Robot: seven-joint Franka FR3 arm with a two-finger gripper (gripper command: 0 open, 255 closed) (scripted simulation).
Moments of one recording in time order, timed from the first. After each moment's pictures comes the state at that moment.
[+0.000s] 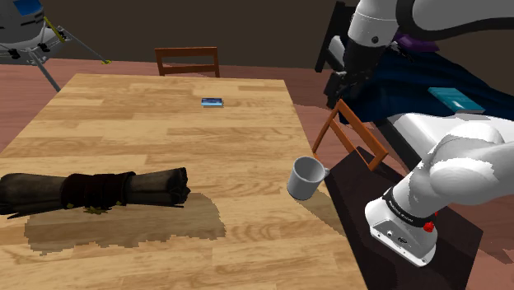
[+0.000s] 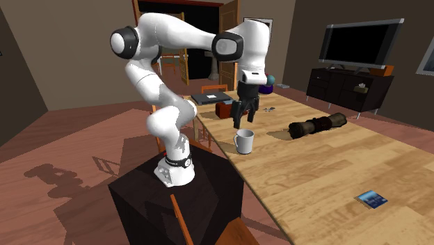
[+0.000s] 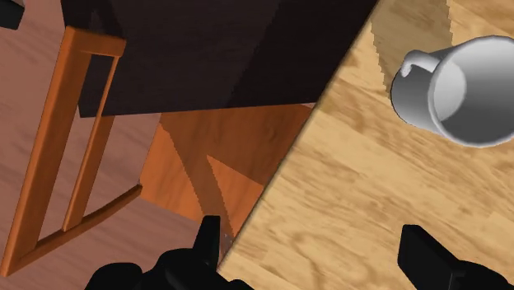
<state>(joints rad) 0.08 -0.79 0.19 -2.56 0.06 1.74 0.32</state>
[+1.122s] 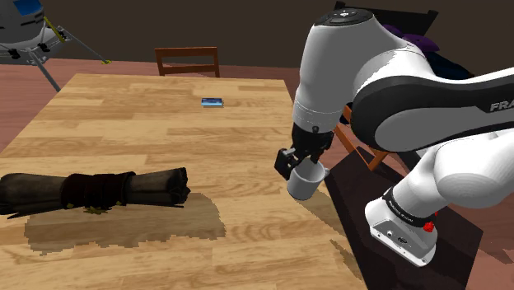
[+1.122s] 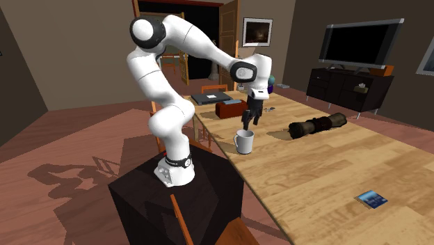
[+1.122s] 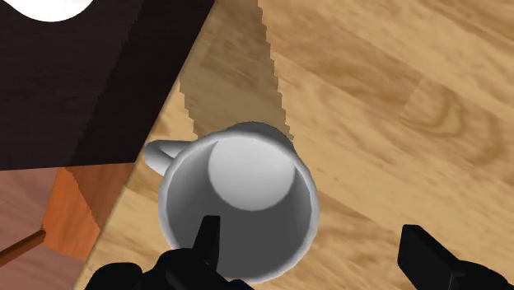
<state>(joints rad) 0.22 -0.54 0.58 -2.59 0.30 2.02 0.71</state>
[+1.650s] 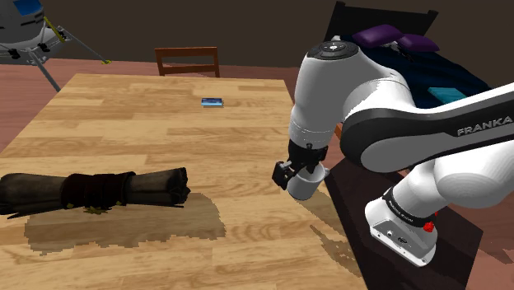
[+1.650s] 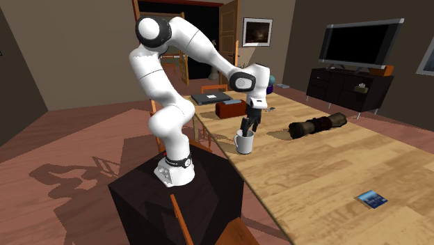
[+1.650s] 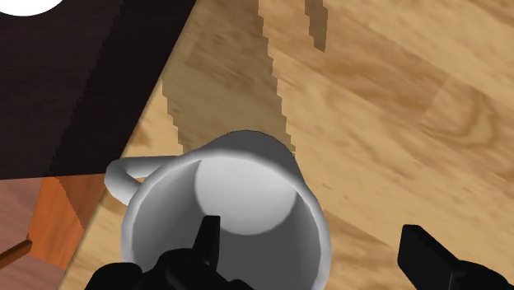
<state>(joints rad) 0.22 -0.48 0.62 -2.66 0.31 2.15 0.72</state>
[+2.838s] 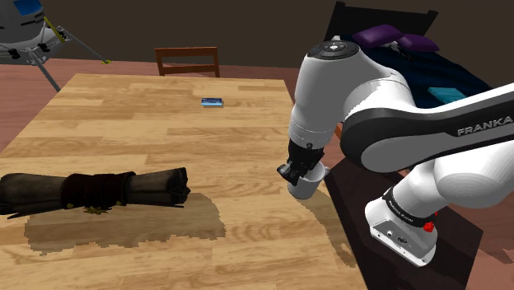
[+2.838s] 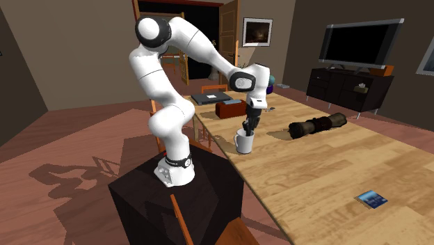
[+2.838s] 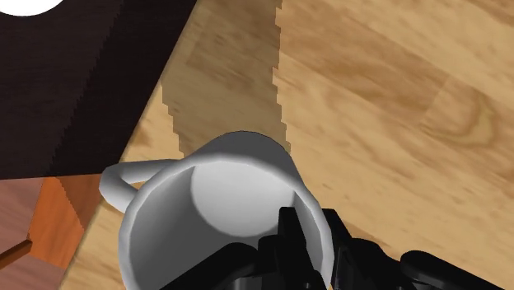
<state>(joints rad) 0.22 -0.48 0.62 -2.66 0.31 2.15 0.72</state>
